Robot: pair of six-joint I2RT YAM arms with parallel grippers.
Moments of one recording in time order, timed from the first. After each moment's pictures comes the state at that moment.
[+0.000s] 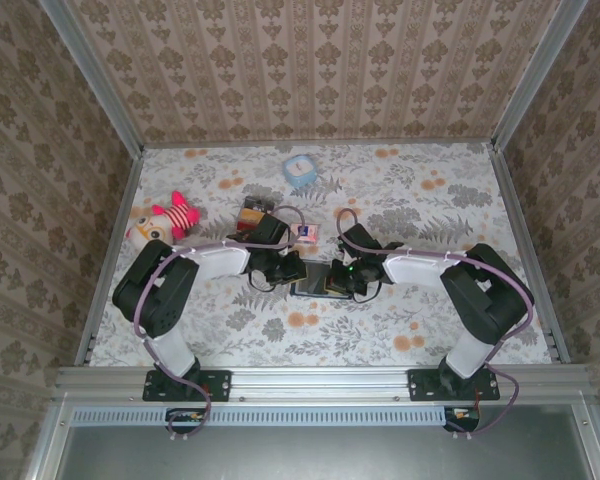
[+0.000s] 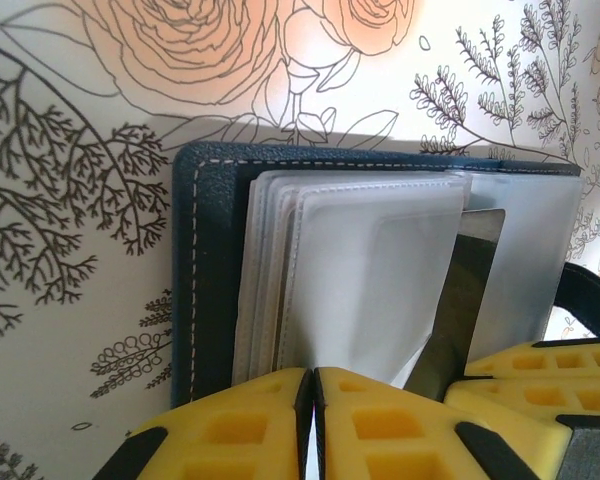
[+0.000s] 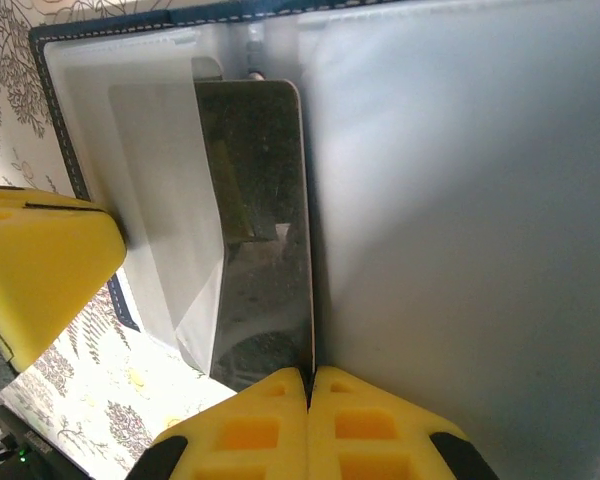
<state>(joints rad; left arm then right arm) -0.66 1.74 0.89 -0.25 0.44 -0.74 0.60 1.68 0.83 -0.25 -0.37 0.88</state>
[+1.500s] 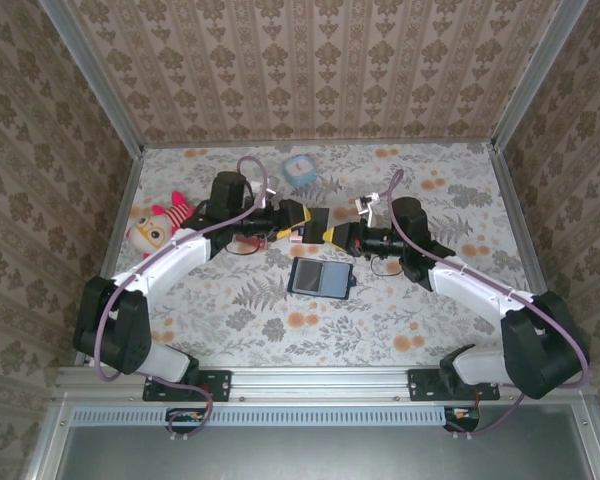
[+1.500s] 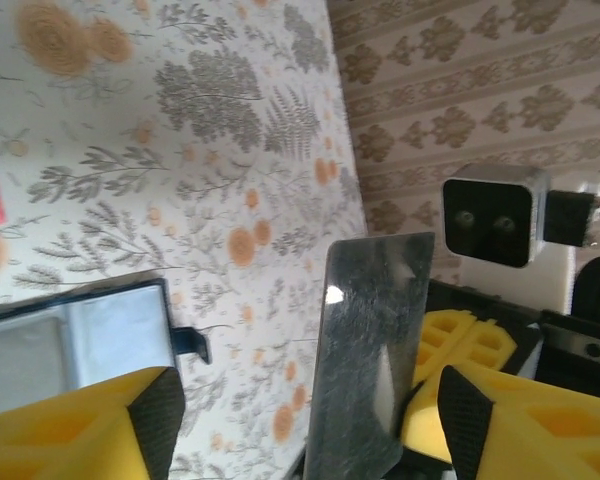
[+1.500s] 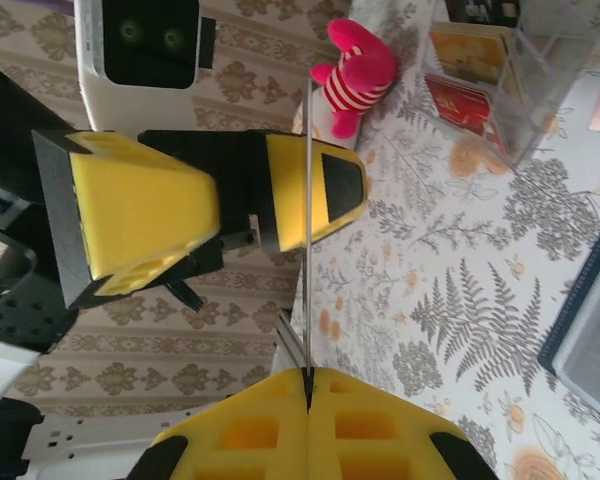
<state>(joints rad) -0.48 1.45 1.00 -0.10 0.82 -0.83 0.42 1.32 0.72 0.29 -0.76 1.04</state>
